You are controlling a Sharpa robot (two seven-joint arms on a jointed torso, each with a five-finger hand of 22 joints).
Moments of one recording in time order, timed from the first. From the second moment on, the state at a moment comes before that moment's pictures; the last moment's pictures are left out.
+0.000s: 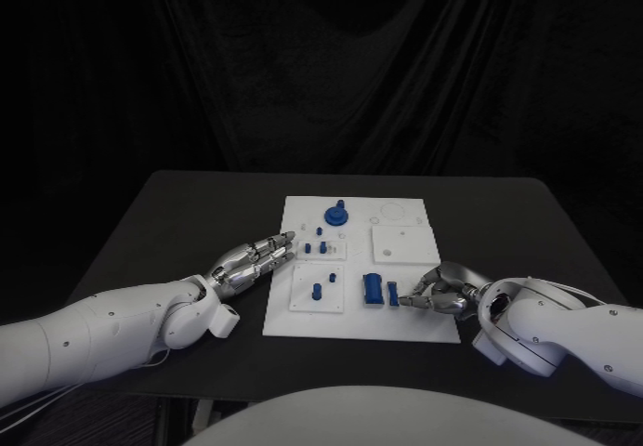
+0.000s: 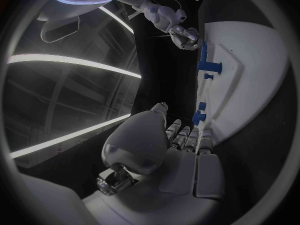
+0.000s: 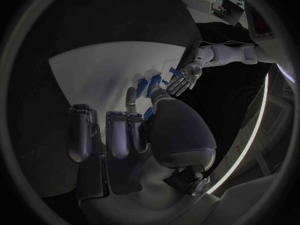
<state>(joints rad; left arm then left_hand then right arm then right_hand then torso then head) 0.89 -0.82 -0.21 1.20 -0.24 0.22 0.70 1.41 0.29 -0.04 0.22 0.39 0.19 0.07 0.03 0.03 0.03 0.12 0.01 0.01 0.00 0.11 0.00 0.00 0.14 0.01 0.20 0.01 0.01 1.06 -0.97 -0.25 1.75 -1.00 -0.37 -0.37 1.17 -0.02 0.03 0.22 0.08 0.83 0.06 0.55 0.85 1.47 -0.01 1.57 1.31 1.47 -0.07 1.53 1.31 0.02 1.47 0.04 1.43 1.31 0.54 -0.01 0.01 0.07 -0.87</state>
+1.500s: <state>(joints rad) 0.88 -0.82 -0.21 1.20 -0.23 0.22 0.71 1.41 0.29 -0.04 0.22 0.39 0.19 0.07 0.03 0.03 0.03 0.12 0.01 0.01 0.00 0.12 0.00 0.00 0.14 0.01 0.20 0.01 0.01 1.04 -0.91 -0.25 1.68 -1.03 -0.38 -0.39 1.26 0.04 0.00 0.18 0.07 0.82 0.03 0.68 0.97 1.47 -0.03 1.57 1.31 1.47 -0.09 1.53 1.31 0.02 1.47 0.02 1.40 1.31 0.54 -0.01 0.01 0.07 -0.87</state>
